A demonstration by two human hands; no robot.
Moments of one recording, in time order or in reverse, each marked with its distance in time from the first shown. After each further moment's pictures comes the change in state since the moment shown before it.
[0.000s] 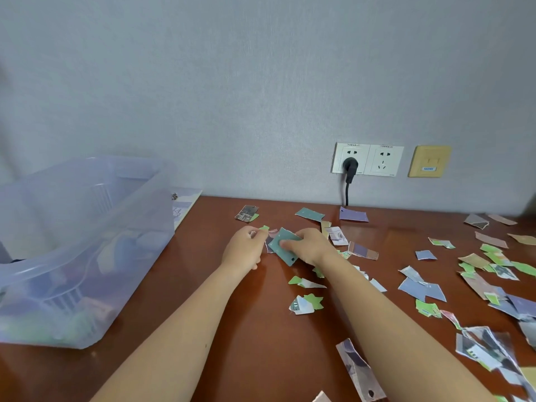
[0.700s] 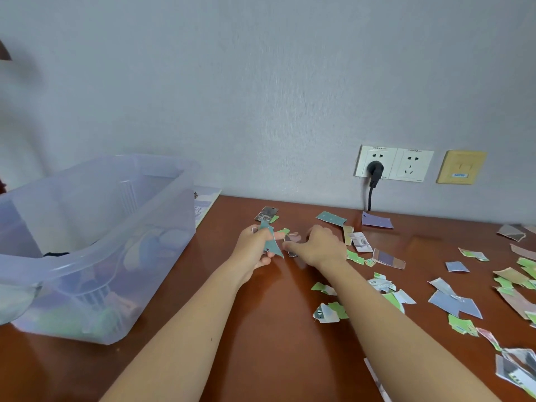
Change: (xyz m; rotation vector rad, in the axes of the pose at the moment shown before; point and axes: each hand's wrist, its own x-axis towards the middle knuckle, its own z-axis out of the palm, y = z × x) left_hand -0.005 0.007 -0.029 -0.623 -0.093 -0.253; right_hand 0.012 -0.025 0.027 -0.356 0.235 0.055
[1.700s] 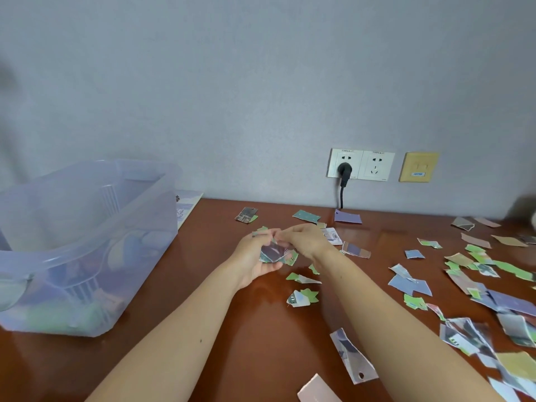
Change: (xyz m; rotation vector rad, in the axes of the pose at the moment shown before) left_hand -0.040 -0.005 0.029 -0.067 -0.183 -0.111; right_hand -0.049 0.013 -0.048 0.811 -0.215 -0.037
